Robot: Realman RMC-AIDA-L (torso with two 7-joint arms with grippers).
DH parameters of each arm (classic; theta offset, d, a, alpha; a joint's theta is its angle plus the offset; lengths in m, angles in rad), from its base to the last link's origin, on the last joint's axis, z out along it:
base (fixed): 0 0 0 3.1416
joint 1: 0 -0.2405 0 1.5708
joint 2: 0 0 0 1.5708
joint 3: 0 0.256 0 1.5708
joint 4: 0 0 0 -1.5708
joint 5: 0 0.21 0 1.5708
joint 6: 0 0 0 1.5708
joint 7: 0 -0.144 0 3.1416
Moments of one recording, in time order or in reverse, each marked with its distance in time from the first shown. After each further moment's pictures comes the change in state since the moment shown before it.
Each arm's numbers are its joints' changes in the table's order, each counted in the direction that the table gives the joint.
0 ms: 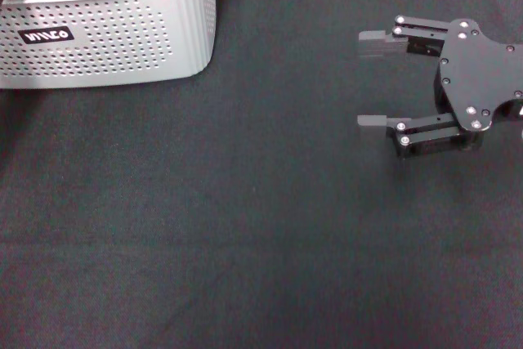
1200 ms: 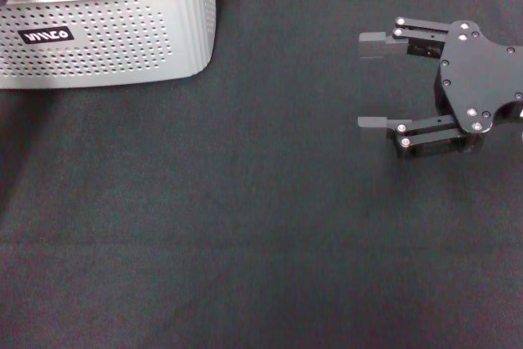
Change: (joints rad) left arm 0.032 -0.002 0.004 0.119 -0.111 -0.136 -0.054; right arm 0.005 0.002 -0.002 0.001 0.004 0.003 0.000
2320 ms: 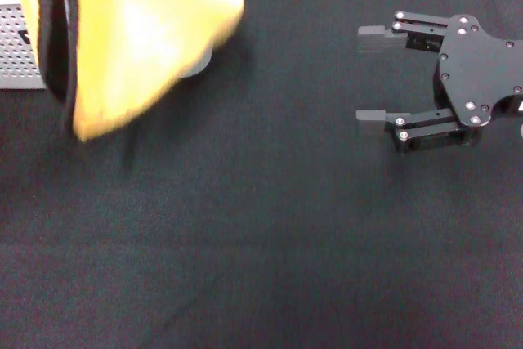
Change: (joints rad) left arm -0.110 0.013 0.294 -0.417 -0.070 -0.632 1.111; right arm -0.008 0.000 0.004 -0.001 0.002 -0.007 -0.003
